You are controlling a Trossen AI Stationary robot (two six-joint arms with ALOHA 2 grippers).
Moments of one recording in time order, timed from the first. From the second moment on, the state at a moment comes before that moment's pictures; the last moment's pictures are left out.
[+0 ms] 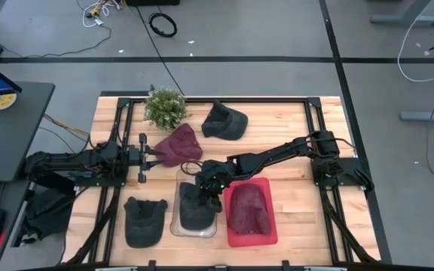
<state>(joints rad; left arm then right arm) 0.04 0.08 0.01 0.05 -0.05 0.17 0.14 2.04 1.45 -0.14 -0.36 0.33</state>
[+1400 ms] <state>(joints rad) 0.04 0.08 0.01 0.05 -0.05 0.17 0.14 1.81 1.45 -0.47 -0.16 0.16</state>
